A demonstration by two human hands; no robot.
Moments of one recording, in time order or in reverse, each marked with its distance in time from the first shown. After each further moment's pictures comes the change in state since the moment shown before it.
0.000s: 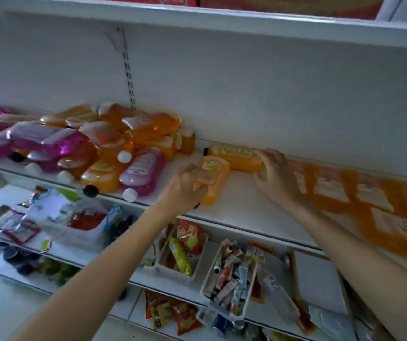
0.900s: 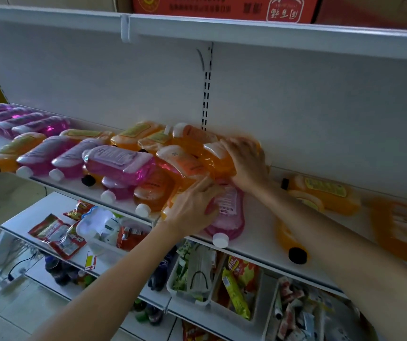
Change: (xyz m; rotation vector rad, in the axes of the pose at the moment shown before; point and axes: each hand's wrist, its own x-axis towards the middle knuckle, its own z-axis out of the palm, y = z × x) left_hand 0.005 -0.169 -0.097 0.235 0.056 0.215; right_hand 0.158 -0.188 0.156 -0.124 -0.093 -0.253
